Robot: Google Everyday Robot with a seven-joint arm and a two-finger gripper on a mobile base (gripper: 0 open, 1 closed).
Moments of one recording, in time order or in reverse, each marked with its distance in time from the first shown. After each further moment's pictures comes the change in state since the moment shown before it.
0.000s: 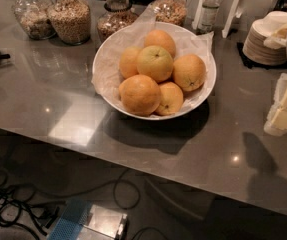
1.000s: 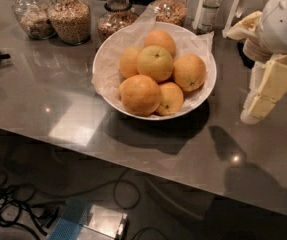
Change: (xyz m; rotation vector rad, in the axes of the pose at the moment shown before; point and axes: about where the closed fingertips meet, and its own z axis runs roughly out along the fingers) arm -0.055 -0.002 0.004 -0.068 -0.192 -0.164
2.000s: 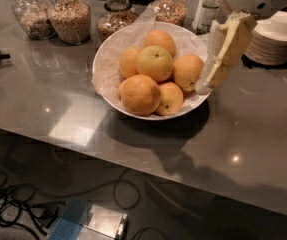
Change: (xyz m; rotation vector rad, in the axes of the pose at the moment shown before) arm -0.132 -0.001 -0.028 -0.008 -0.398 -0.346
